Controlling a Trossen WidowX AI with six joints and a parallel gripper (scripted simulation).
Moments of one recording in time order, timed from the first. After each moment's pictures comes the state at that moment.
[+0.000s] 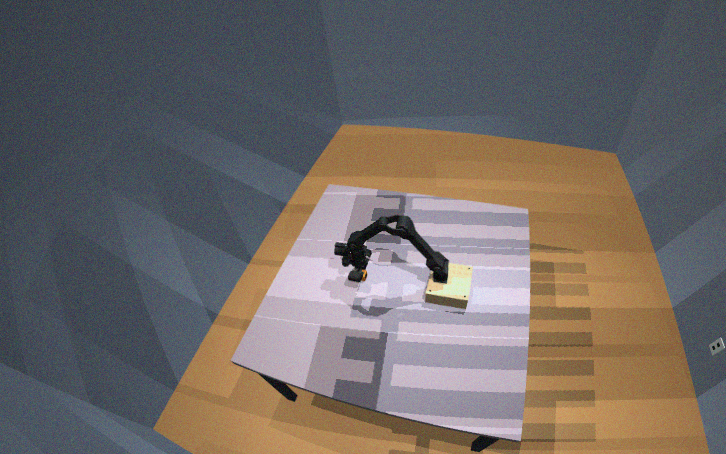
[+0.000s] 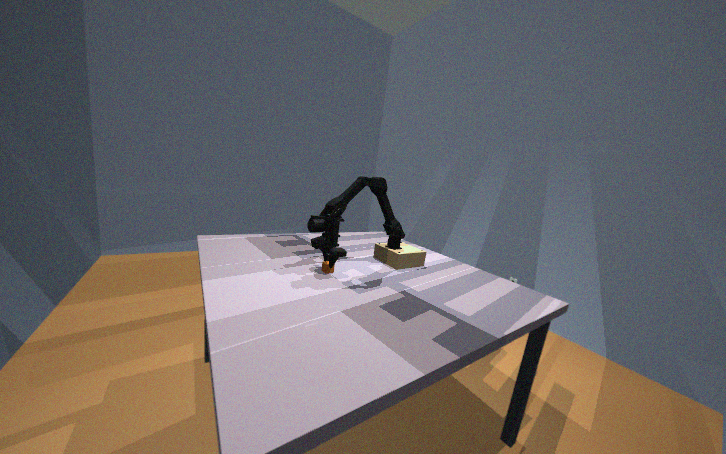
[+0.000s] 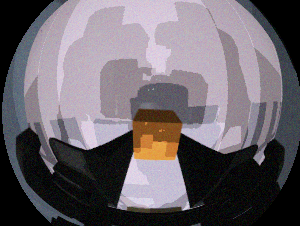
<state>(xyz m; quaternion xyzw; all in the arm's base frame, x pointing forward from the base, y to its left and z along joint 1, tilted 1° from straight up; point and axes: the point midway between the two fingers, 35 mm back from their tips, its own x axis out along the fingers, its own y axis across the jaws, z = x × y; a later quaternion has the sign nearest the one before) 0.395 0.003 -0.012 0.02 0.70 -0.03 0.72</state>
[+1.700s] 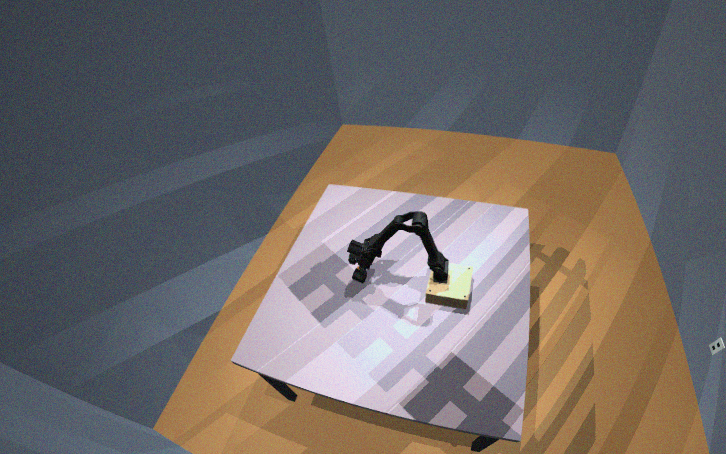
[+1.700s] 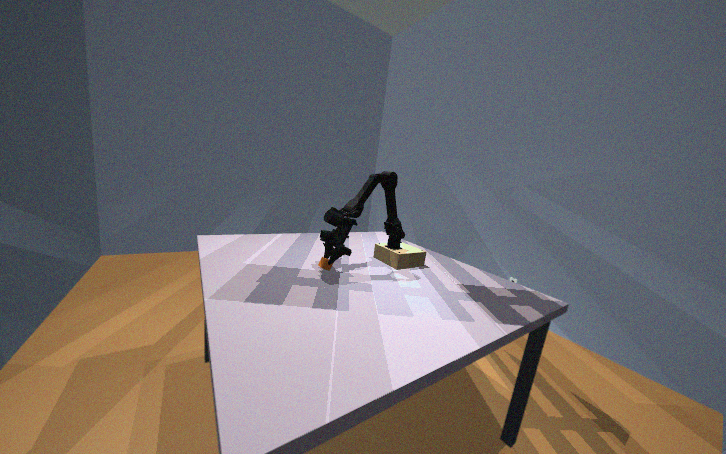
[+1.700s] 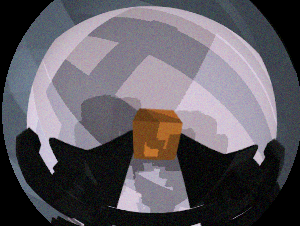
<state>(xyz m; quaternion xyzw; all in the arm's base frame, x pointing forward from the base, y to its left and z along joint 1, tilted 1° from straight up) 0.392 0.004 0.001 0.01 0.53 -0.03 0.85</state>
